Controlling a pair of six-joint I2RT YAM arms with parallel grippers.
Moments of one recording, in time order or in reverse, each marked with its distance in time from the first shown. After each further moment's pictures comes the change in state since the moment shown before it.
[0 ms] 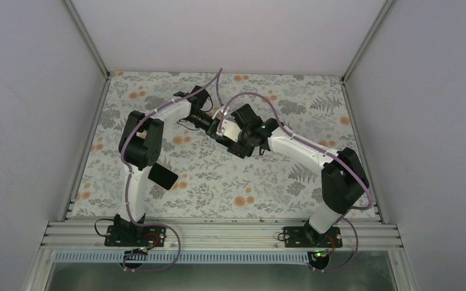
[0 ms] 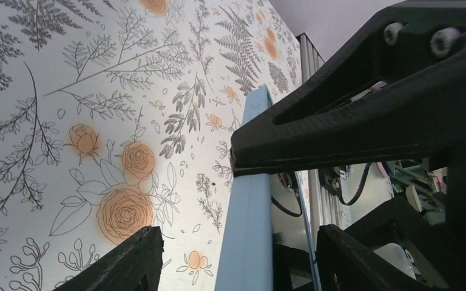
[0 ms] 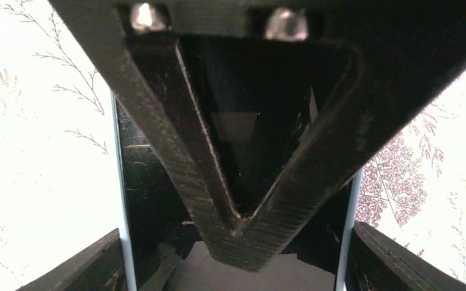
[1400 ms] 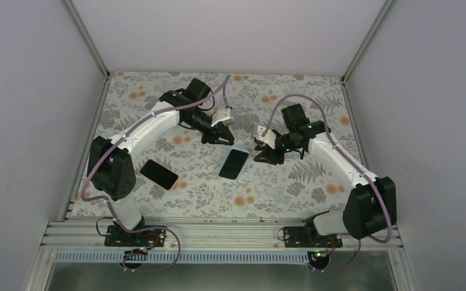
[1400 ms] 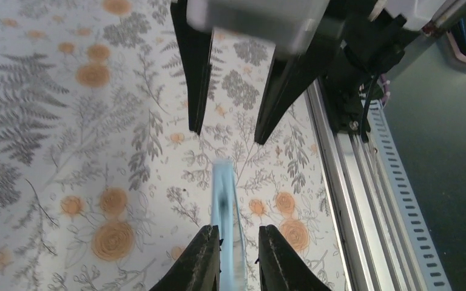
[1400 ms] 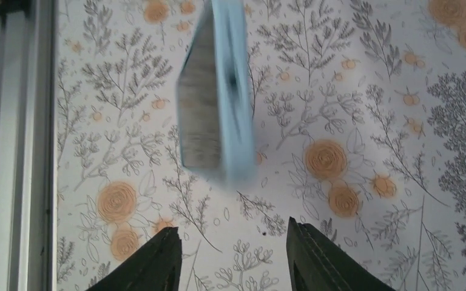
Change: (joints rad) left arm -0.118 -0.450 -0.109 -0.082 -0.243 0.297; right arm -0.364 -0.285 -0.192 -0.246 -0.655 -0.362
